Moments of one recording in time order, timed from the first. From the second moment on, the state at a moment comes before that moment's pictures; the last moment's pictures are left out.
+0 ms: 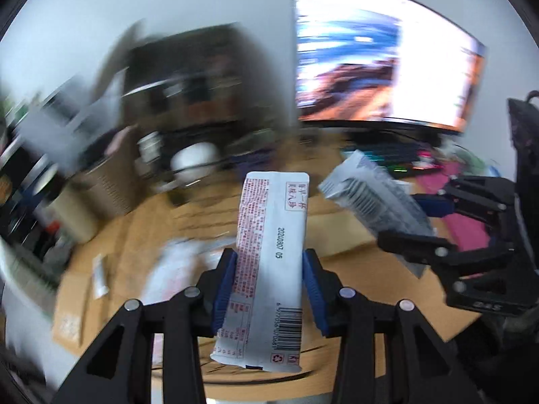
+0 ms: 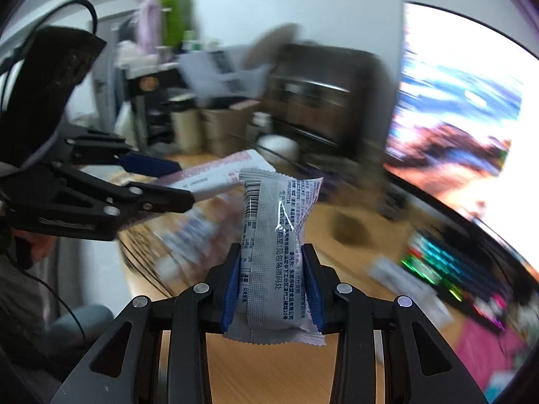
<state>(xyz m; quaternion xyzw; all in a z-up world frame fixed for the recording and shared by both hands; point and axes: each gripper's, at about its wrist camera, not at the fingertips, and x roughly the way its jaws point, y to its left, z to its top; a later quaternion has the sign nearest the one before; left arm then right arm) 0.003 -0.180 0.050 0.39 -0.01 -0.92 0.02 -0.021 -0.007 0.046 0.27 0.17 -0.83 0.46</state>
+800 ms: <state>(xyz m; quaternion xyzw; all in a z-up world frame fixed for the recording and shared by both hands) 0.013 -0.242 0.024 0.40 0.04 -0.91 0.08 -0.022 -0.114 0.021 0.29 0.18 -0.80 0.49</state>
